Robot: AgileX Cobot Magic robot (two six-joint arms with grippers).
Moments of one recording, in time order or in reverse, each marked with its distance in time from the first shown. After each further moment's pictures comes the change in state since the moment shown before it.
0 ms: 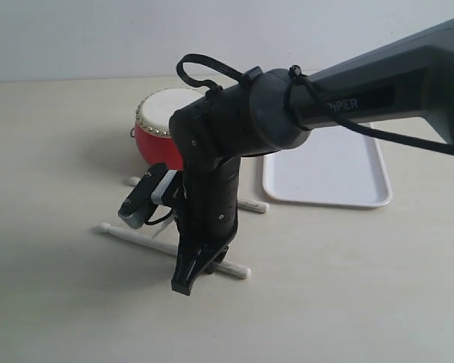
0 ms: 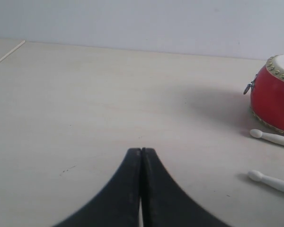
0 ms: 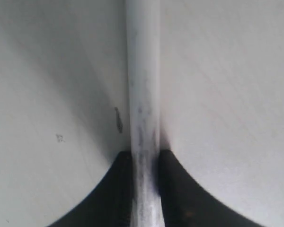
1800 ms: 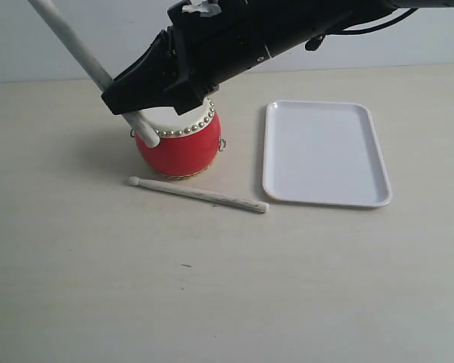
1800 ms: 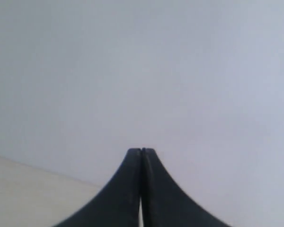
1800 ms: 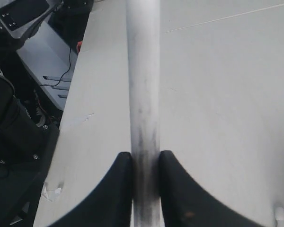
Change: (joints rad) left arm 0.000 0.000 0.003 0.059 -0.530 -0.360; right arm -0.317 -0.316 0.004 1.198 0.186 -1.114
